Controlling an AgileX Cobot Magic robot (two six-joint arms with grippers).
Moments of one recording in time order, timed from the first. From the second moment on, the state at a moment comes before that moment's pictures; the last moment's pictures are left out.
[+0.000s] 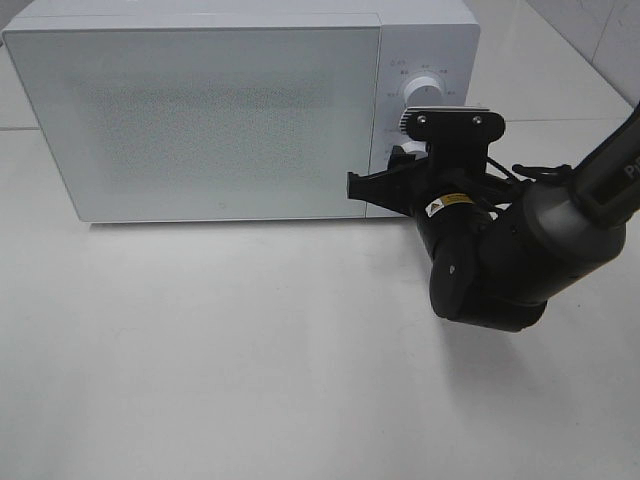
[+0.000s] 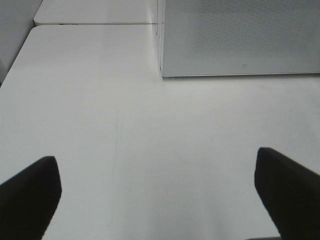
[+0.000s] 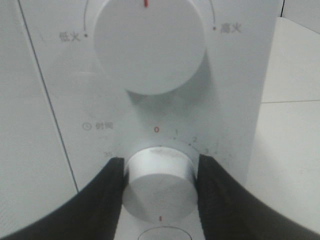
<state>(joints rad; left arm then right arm) 0.01 0.00 -0.52 -0.09 1.07 0.05 0.63 2.07 -0.77 0.71 -1.21 -0.21</state>
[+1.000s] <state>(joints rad) 0.01 0.00 -0.52 -0.09 1.07 0.05 0.62 2.07 -0.76 0.67 -1.21 0.56</state>
